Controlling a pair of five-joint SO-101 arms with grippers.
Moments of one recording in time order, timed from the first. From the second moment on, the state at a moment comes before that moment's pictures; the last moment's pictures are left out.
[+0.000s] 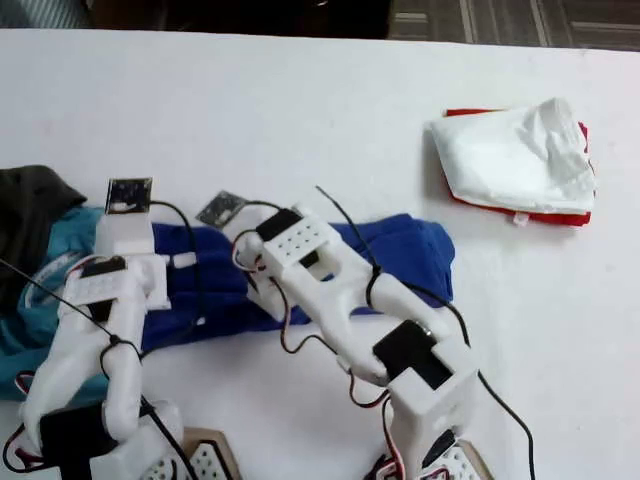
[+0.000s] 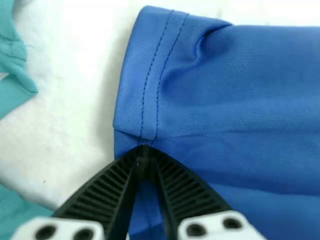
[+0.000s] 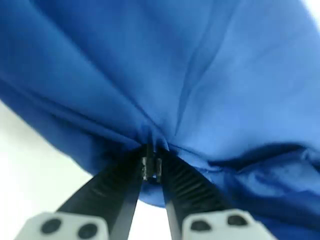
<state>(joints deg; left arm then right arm) -21.2 -18.0 59.9 38.1 -6.5 -42.4 16.0 12.6 72.0 16.0</state>
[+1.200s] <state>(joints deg) -21.2 -18.0 59.9 38.1 -6.5 -48.2 14.3 12.1 72.7 16.0</state>
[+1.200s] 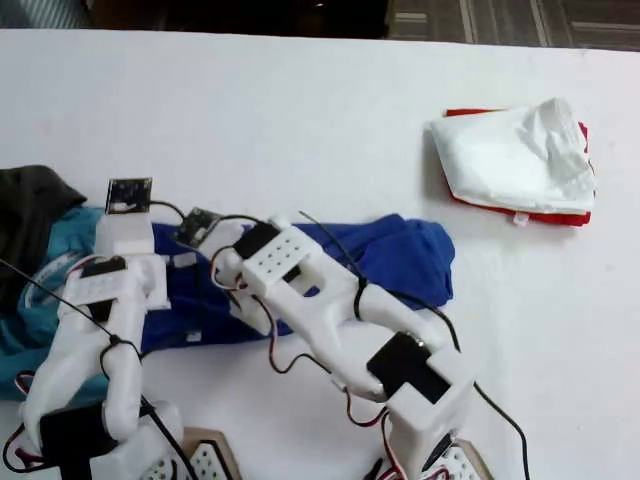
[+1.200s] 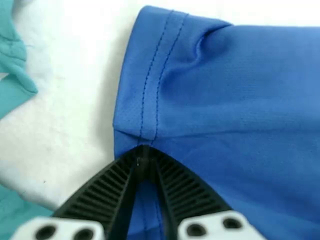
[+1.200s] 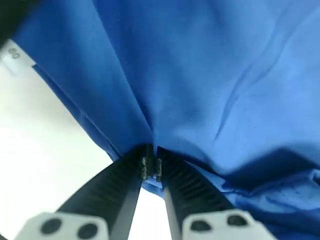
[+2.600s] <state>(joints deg) -27.3 -18.0 44.0 61.3 0.6 -15.1 -17.3 12.1 88.5 22.4</state>
